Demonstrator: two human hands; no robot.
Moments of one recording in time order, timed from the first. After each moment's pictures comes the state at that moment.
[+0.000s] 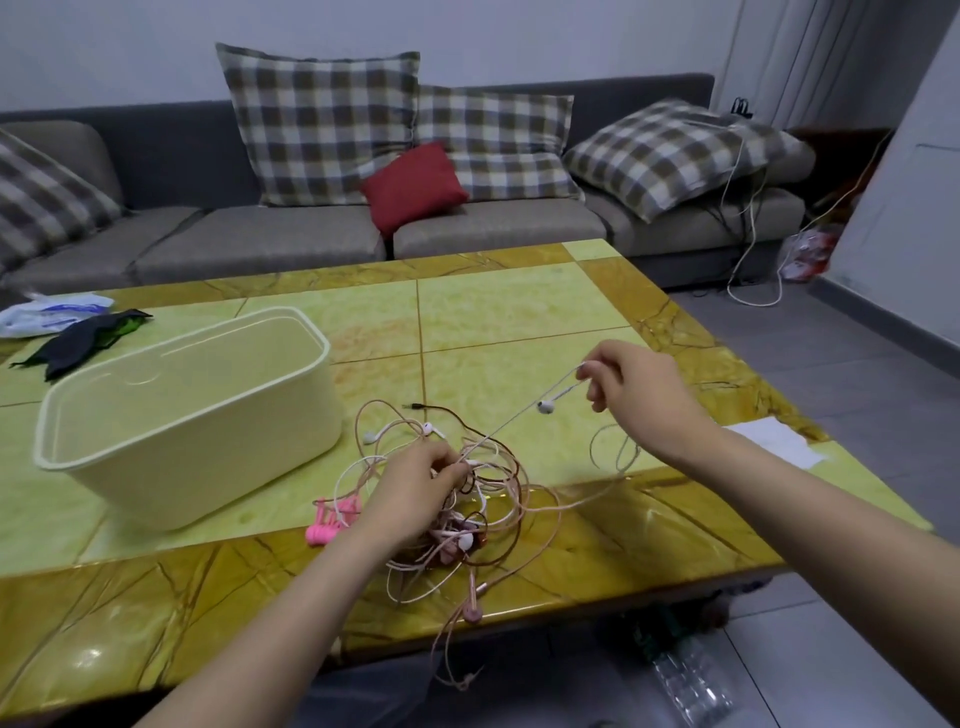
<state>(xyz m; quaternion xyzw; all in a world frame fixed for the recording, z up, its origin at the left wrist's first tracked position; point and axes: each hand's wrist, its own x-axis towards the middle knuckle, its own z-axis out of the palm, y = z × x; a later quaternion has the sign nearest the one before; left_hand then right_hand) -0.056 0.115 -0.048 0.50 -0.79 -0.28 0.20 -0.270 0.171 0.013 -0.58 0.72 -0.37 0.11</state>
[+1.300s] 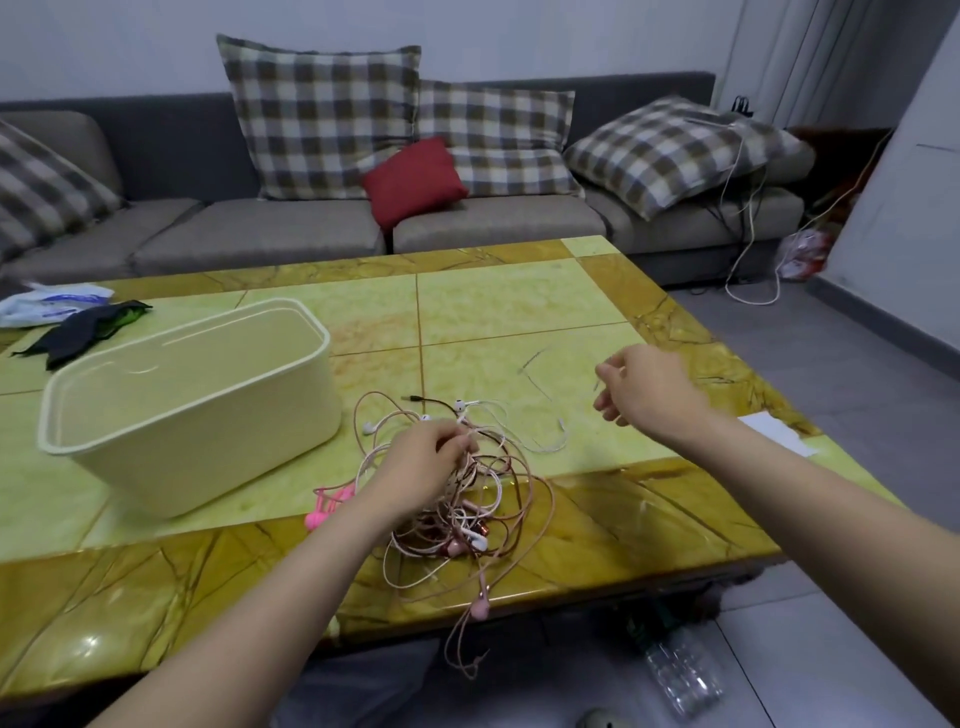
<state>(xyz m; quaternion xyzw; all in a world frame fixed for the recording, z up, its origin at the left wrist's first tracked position) -0.063 0.122 -0.027 0.49 -0.78 -0.33 0.20 -0.282 0.165 0.008 -0.50 0.79 -0.30 0.16</state>
